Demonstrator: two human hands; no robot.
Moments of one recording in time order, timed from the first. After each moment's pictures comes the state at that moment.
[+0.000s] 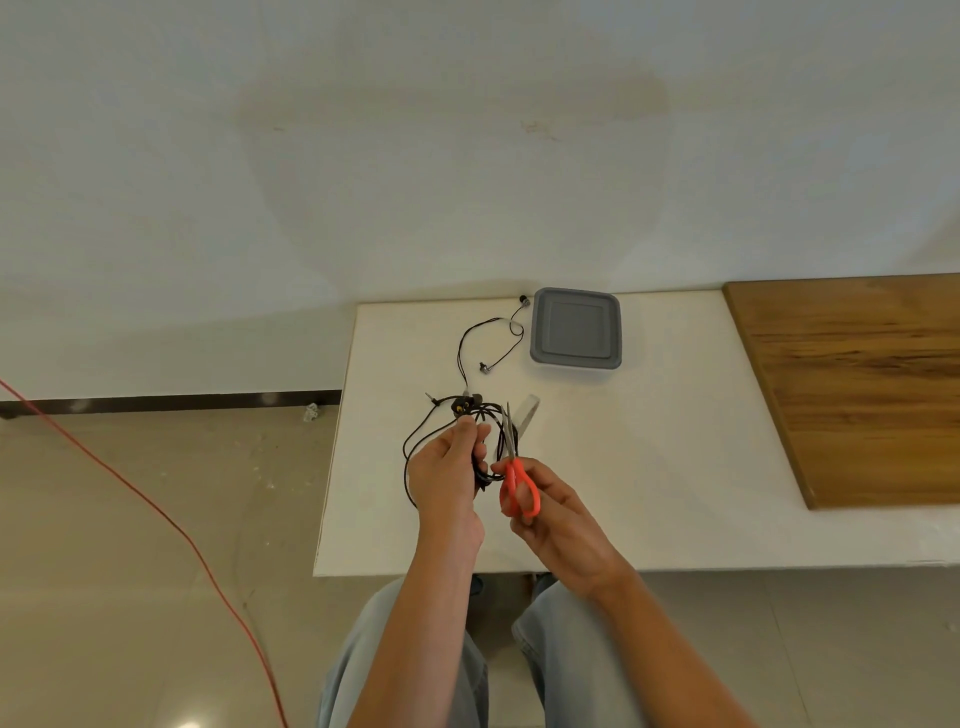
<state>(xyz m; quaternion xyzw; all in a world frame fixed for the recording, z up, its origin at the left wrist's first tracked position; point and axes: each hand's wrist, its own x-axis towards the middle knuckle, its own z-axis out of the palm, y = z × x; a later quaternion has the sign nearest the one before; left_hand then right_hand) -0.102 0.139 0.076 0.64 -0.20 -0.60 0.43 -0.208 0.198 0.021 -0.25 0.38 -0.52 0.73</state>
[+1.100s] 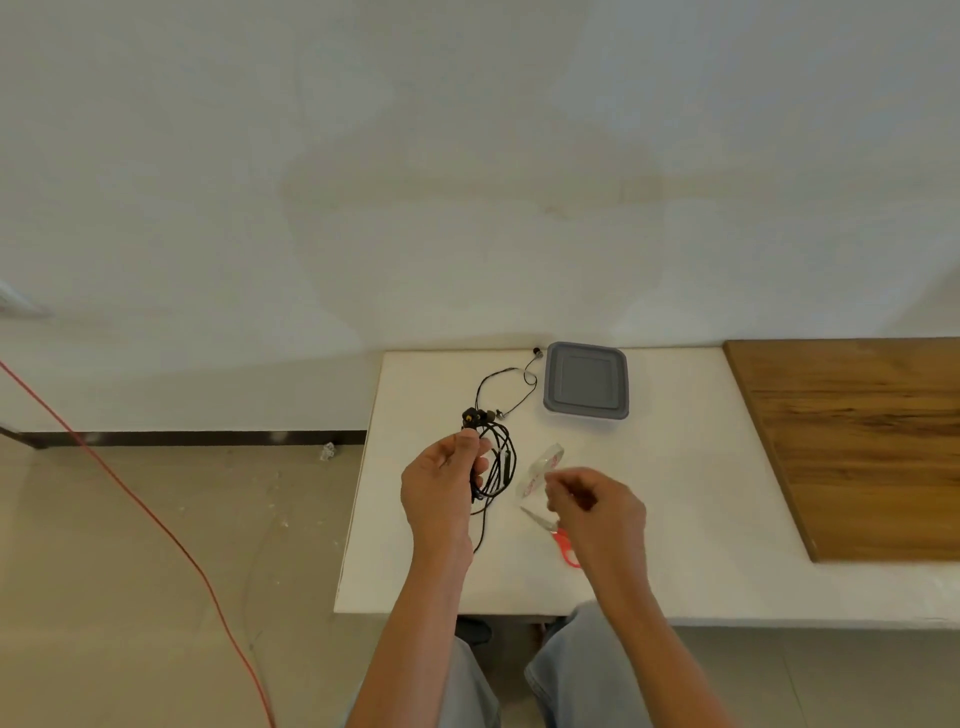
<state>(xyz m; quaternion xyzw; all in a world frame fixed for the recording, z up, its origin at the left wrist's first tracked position) -0.079 0.126 0.113 0.60 -0.27 -0.57 0.49 -0.206 0.183 0.087 -0.39 0.76 -0.40 0.32</state>
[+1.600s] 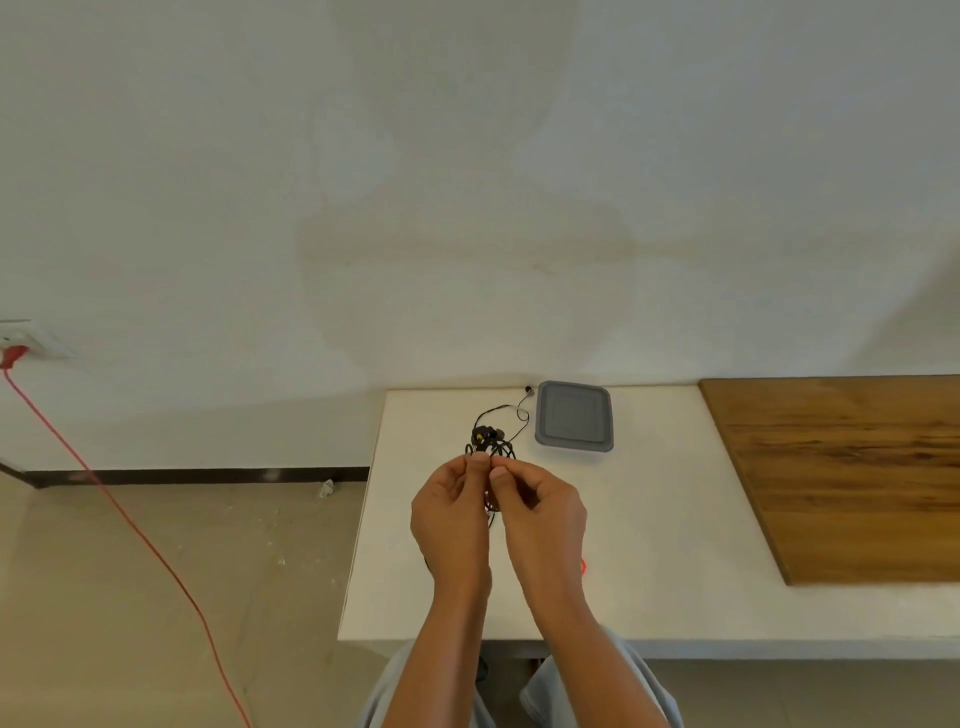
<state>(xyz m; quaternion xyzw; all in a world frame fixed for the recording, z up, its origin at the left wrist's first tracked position) -0.091 0.152 0.153 0.60 -0.32 -0.51 0.54 -0.150 0.178 0.171 -0.34 0.66 -0.56 0.37</state>
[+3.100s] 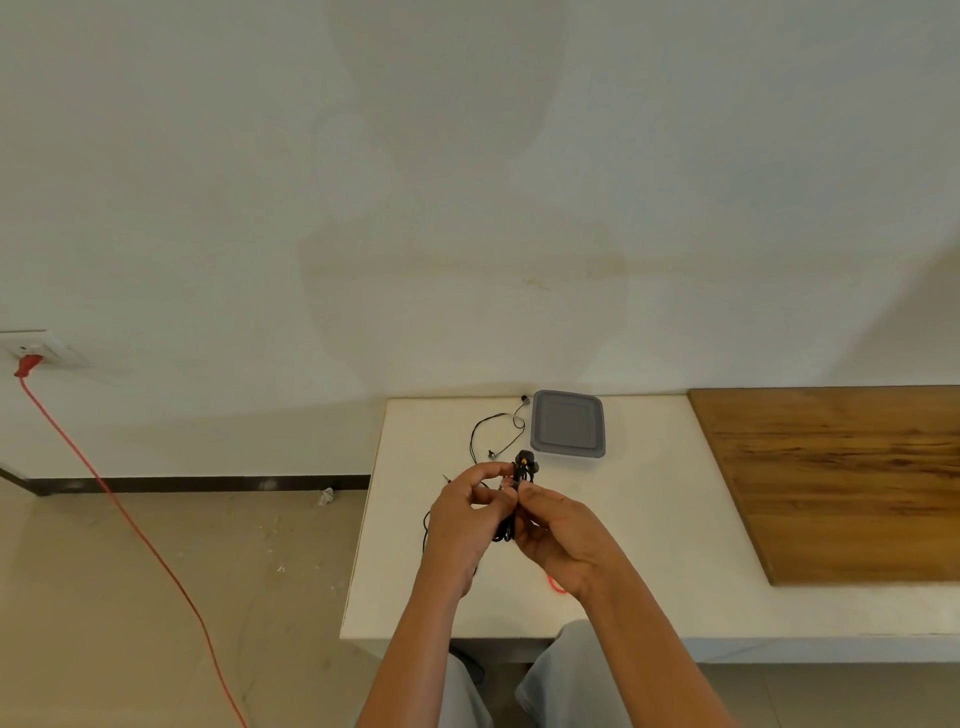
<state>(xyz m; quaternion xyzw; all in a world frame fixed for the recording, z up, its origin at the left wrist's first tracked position) -0.078 0.152 0.161 0.57 -0.49 -0.57 0.34 -0.198 0.177 0.153 -0.04 0.51 -0.52 0.69</state>
